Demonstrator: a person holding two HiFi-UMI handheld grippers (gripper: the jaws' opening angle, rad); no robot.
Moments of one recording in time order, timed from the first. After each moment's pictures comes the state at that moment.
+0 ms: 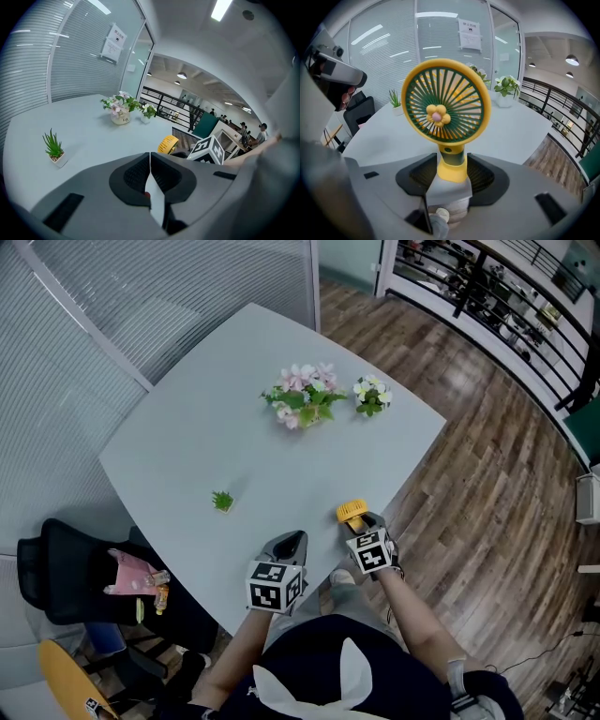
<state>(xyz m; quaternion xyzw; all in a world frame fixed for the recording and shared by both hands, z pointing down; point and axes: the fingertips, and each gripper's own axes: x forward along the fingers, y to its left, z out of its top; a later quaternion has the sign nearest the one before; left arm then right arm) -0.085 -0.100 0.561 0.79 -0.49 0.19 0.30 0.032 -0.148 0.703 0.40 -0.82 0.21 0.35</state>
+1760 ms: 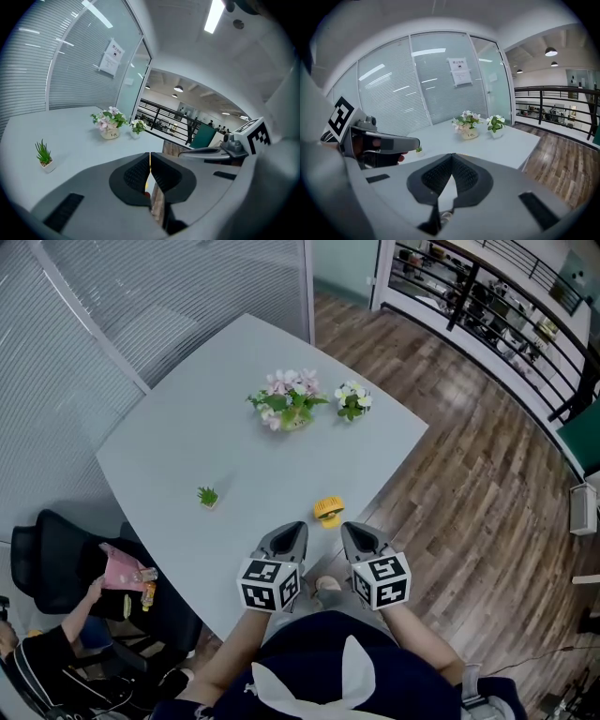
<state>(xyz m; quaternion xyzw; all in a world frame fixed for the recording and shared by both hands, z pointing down) -0.027 -0.102 0.503 0.81 -0.51 0.12 0.27 0.061 -0.107 0.523 0.42 -0.86 0.22 0.17</state>
